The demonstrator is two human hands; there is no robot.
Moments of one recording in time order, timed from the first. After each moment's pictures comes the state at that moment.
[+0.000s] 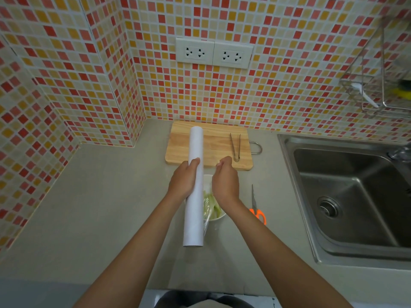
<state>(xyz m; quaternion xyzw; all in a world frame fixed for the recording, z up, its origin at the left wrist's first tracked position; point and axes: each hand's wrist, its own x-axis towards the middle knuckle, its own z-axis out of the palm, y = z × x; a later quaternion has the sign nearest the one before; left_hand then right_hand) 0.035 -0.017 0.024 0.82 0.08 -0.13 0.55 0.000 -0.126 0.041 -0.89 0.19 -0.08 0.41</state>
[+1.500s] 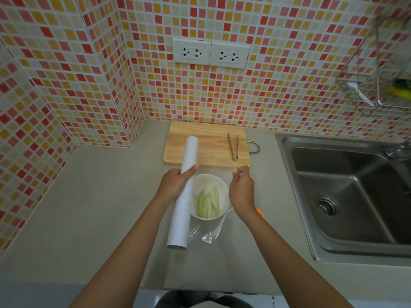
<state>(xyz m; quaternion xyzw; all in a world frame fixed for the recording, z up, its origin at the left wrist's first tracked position) 0.033 0.009 0.013 0.82 0.08 -0.19 0.54 -0.018 -0.169 0.017 -0.86 0.24 -0.12 0.44</state>
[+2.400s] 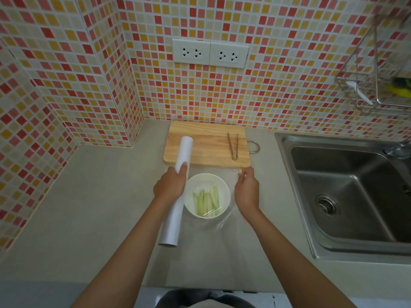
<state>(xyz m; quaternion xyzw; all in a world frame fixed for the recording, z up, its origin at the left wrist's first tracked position) 0.031 0.007 0.007 0.93 0.10 -0.11 0.34 -0.021 -0.185 0.001 -0.87 0.25 -0.13 0.41</state>
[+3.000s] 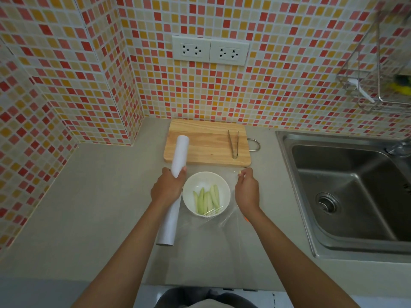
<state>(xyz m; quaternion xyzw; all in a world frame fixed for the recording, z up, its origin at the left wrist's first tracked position) 0.025 0.015 -0.006 0.93 0.12 -0.10 0.33 -0.019 -0.191 -0.011 -0.88 0.25 -0.11 0.39</state>
